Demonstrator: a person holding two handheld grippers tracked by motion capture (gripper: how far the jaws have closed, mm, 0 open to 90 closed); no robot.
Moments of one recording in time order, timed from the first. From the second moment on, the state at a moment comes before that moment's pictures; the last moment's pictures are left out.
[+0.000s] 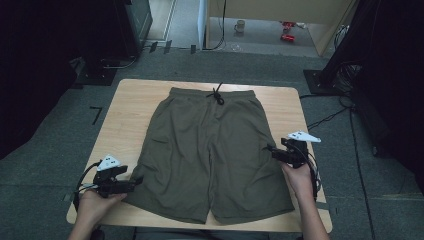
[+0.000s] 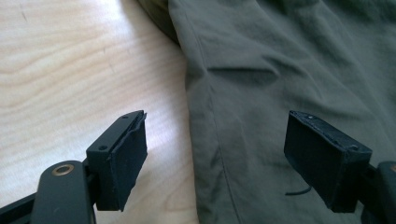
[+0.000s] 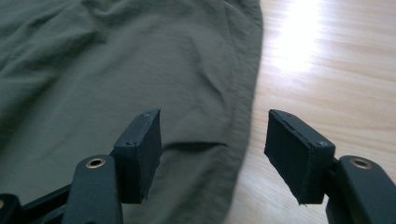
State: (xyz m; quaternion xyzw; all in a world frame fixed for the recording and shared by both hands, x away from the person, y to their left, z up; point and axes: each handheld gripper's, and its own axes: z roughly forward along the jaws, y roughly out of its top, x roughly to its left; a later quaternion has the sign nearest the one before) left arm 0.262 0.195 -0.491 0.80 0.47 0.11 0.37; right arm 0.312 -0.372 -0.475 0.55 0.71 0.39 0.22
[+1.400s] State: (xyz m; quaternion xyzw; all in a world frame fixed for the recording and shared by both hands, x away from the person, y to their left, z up) left arm 0.245 0.184 -0.504 0.81 0.45 0.11 0.36; right arm 0.383 -0.263 -0.427 0.48 0.77 0.39 0.19
